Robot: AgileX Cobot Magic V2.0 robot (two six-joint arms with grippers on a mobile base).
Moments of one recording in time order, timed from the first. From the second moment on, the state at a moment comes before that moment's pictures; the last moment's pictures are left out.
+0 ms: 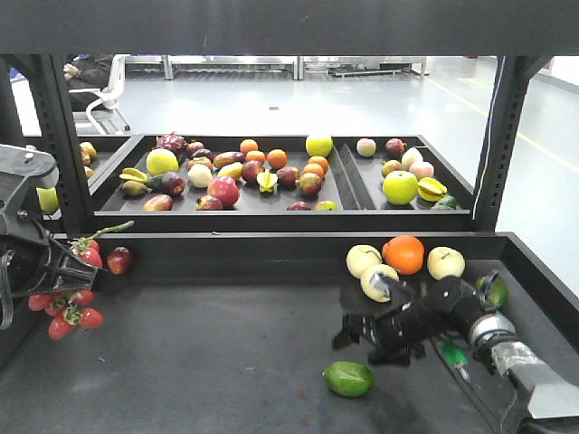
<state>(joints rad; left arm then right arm) -0.18 1.42 -1.36 0.01 0.76 0.09 0.05 2.86 -2.57 0.67 1.03 -0.23</state>
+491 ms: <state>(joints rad) -0.18 1.42 -1.36 0.01 0.76 0.09 0.07 2.87 -2.57 0.64 1.19 -0.24</state>
